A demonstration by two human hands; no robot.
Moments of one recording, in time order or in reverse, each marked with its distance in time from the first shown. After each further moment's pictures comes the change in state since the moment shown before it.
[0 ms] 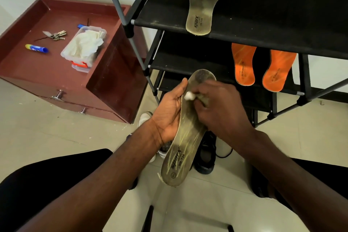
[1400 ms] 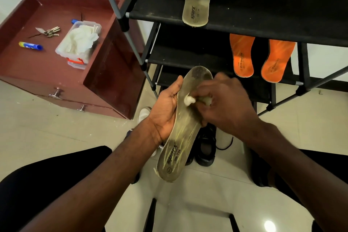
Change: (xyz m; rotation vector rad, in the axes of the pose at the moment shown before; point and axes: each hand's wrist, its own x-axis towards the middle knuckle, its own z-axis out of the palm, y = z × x) left_hand -0.002 -0.006 -0.006 -0.026 0.000 -0.012; right_hand -0.006 0.016 -0.003 -0.100 -0.112 -0.033
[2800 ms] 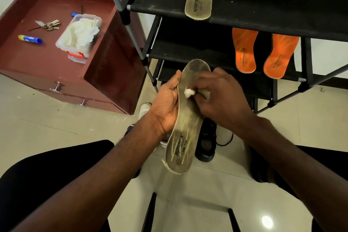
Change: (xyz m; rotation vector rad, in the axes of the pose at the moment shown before) left_hand 0.007 0.003 -0.010 -0.020 0.082 0.046; right_hand 0.003 -0.006 0.009 0.051 0.018 -0.033
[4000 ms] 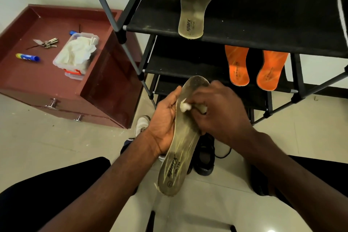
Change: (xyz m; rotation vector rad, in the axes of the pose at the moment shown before) left_hand -0.011 -0.002 0.018 0.000 -0.068 -0.025; right_hand 0.001 0.006 -0.005 -0.078 0.056 -0.013
